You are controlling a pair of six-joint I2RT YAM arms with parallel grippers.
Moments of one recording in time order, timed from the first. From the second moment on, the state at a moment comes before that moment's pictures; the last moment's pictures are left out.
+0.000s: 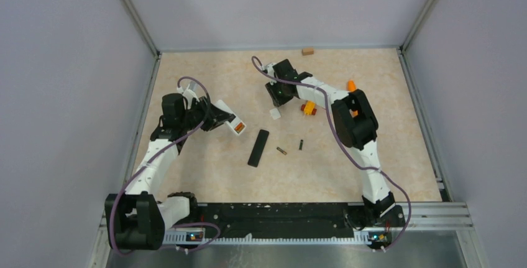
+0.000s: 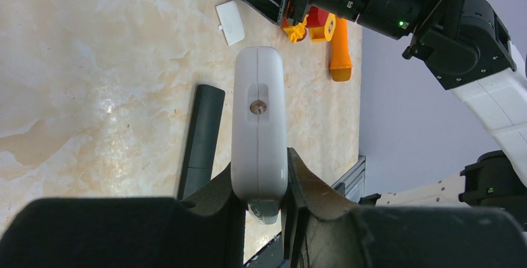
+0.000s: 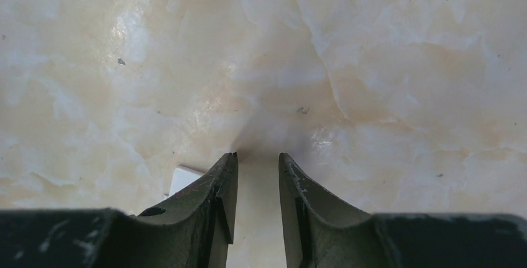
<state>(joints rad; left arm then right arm) -0.01 1.10 0.68 -0.12 0.69 -0.76 0.59 2.27 1.79 -0.46 -0.07 -0.06</state>
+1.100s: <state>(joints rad) -0.01 0.97 0.62 -0.14 0.64 -0.79 0.71 1.90 1.38 -0.49 0.06 0.03</state>
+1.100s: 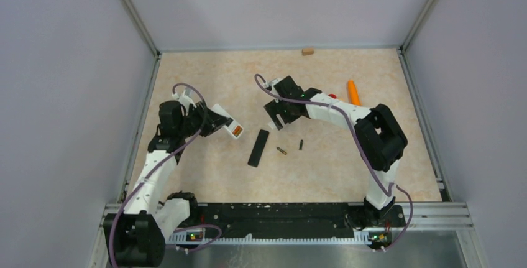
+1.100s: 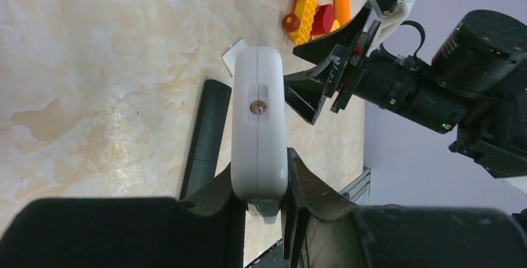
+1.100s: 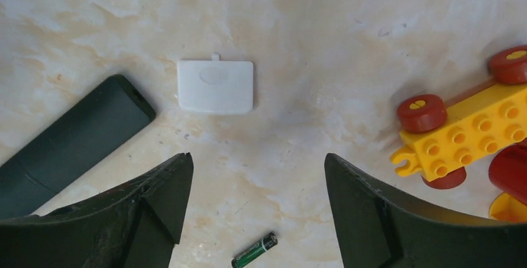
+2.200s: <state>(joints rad) -0.01 1.01 0.65 -0.18 0.61 -0.76 0.78 2.14 1.64 -0.64 0.11 0.10</state>
